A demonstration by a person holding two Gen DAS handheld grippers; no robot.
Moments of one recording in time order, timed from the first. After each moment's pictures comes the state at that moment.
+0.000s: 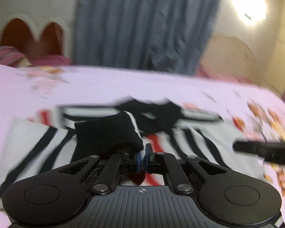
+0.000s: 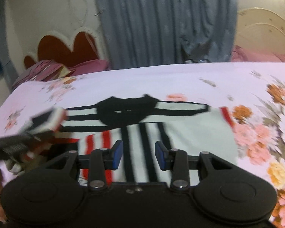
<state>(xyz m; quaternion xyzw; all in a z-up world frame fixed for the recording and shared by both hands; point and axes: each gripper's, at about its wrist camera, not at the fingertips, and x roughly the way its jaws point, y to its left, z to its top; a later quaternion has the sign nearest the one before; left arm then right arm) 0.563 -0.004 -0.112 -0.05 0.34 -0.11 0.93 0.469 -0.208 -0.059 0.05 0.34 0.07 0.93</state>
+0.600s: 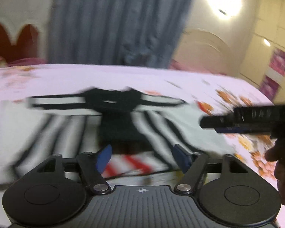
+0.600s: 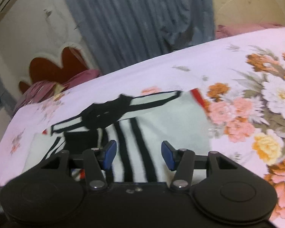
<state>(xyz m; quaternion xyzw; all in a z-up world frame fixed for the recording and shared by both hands) 0.452 -0.015 -0.106 -0.06 0.30 -0.15 0.94 0.460 -0.249 -0.070 0.14 0.35 0.09 0.92</state>
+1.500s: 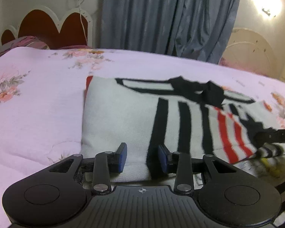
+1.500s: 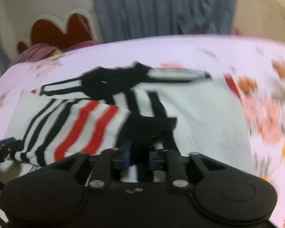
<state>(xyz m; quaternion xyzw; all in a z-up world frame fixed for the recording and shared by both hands) 0.461 0.083 -0.132 -0.05 0.34 -0.04 0.94 0.489 -0.209 -0.118 0.09 0.39 0.07 0.91</state>
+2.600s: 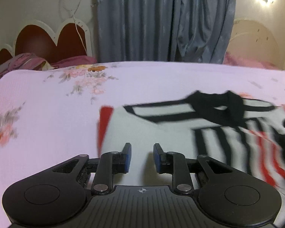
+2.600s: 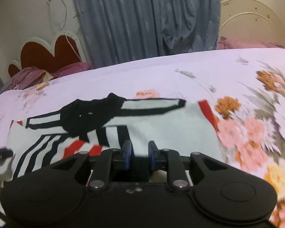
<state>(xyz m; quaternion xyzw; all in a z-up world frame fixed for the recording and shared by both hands) 0.550 0.096 -0.126 0.03 0.35 -0.02 0.94 0.535 -0.231 -0.096 0.05 0.36 0.04 0.93</state>
